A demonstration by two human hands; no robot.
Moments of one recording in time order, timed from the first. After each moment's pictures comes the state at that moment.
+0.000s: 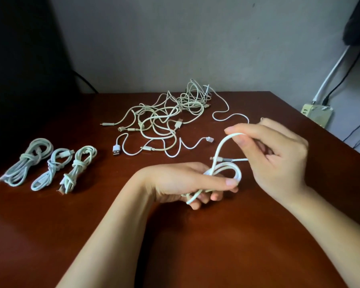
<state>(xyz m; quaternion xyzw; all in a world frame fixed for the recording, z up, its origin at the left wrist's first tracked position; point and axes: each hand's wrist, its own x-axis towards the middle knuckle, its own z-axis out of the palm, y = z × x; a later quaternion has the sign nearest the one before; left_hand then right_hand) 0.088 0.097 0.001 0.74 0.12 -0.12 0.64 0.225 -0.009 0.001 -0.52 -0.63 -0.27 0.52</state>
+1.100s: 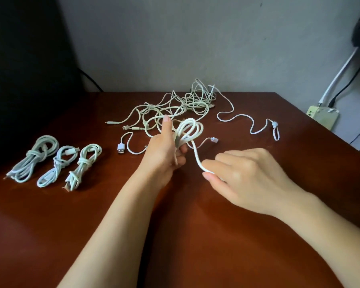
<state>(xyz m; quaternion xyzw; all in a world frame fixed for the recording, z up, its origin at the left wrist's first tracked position) 0.099 0.124 -0.007 0.48 0.34 0.34 0.73 0.214 -0.002 -0.013 -0.55 -0.75 -0.31 0.19</state>
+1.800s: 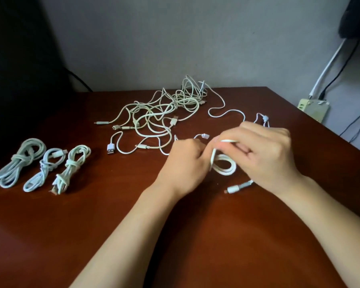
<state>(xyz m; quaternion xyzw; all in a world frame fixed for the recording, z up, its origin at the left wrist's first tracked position) 0.111 0.087 -0.013 0.86 0.22 0.30 0.35 0.241 -0.002 -0.006 -0.52 -0.67 -0.35 0.41</state>
